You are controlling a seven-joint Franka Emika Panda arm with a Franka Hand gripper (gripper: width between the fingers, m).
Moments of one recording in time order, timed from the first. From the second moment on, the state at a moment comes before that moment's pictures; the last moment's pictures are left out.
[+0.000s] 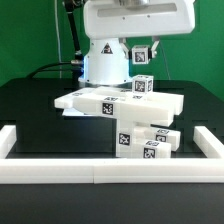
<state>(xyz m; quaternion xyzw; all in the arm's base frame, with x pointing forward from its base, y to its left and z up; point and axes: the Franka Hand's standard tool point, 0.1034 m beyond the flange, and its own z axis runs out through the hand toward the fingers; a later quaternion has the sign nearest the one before) 0.487 0.029 0.168 -0.98 0.15 0.08 0.07</state>
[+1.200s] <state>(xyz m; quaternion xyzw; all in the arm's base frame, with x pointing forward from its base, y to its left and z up) 0.550 0.008 0.177 -0.99 0.10 0.04 0.05</state>
